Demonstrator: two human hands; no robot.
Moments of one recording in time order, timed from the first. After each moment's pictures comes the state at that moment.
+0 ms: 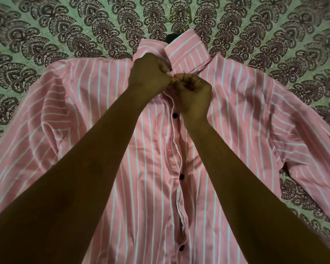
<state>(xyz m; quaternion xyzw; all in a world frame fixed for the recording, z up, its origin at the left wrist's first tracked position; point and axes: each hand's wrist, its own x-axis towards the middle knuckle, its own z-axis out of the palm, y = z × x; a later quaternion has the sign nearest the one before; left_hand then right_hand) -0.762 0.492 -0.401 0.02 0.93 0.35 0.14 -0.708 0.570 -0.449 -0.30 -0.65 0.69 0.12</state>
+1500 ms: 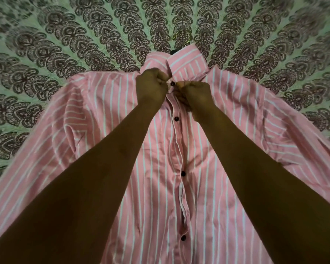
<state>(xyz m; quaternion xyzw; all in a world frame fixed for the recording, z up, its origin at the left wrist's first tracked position) -0.763 0.486 -0.425 -0.03 0.90 0.43 0.05 -0.718 0.587 -0.415 -0.31 -0.62 0.72 -0.04</state>
